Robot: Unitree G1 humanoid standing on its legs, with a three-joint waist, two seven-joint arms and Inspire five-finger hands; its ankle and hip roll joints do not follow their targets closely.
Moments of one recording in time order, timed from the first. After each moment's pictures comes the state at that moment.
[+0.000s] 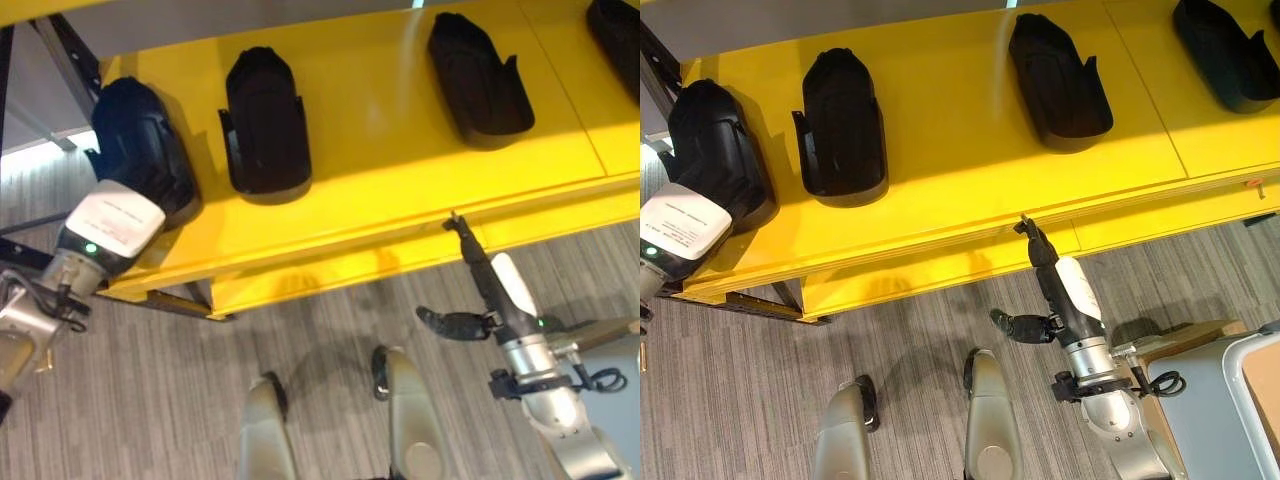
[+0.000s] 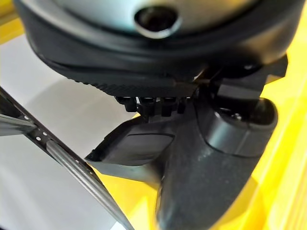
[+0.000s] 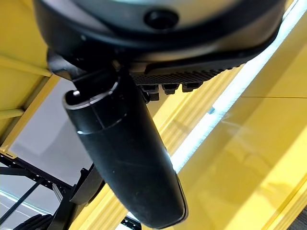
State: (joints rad) left arm -0.21 1.29 -0.20 0.30 1.05 -0.09 0.43; right arm 0.16 -0.60 0.09 -0.24 -0.20 -0.27 -0.19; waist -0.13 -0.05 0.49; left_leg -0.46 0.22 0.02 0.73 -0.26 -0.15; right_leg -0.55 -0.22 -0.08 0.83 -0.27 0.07
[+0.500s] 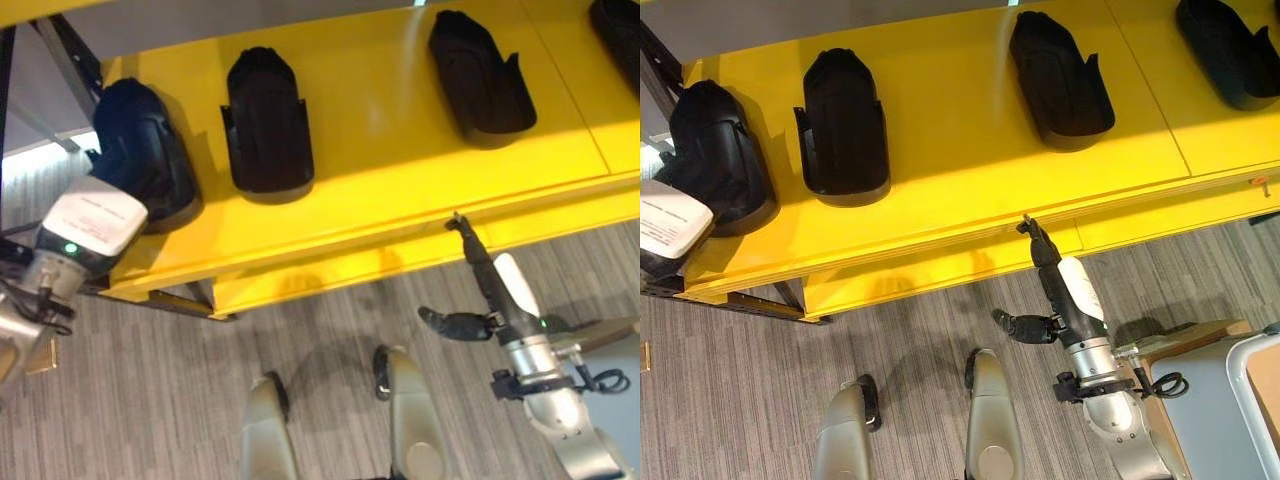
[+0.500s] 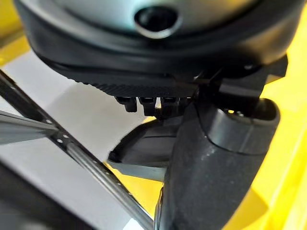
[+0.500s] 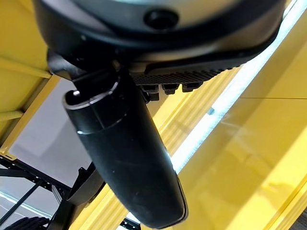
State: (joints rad) left arm -0.10 1.29 -0.04 0.27 1.04 -0.09 0.45; right arm 0.17 -0.60 0.07 -0.24 -0.20 -0.27 -0.19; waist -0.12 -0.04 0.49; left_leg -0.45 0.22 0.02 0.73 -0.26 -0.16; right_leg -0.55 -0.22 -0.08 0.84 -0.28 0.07
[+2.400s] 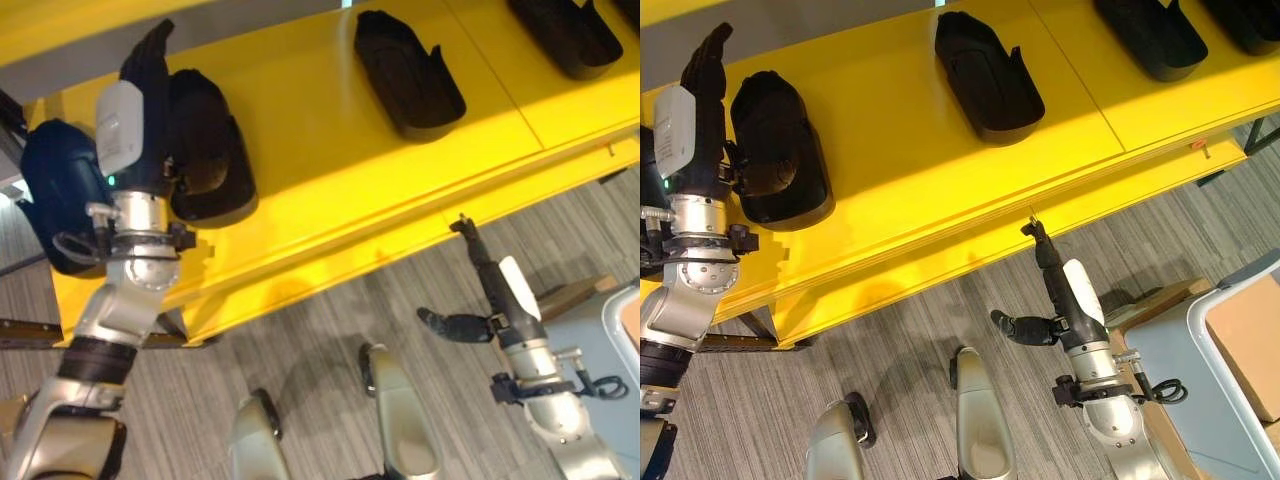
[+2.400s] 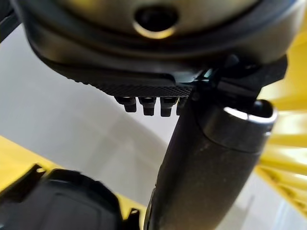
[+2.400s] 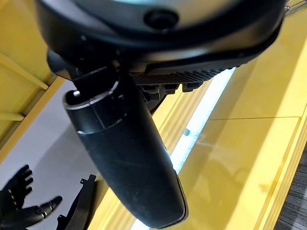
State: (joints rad) left arm -0.58 0.81 -0.14 0.28 0.28 -0.13 0.49; right arm 0.20 -0.57 0.07 -0.28 -0.13 -0.24 -0.17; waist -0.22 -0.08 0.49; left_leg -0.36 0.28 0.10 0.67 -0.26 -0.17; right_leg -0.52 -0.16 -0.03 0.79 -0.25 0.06
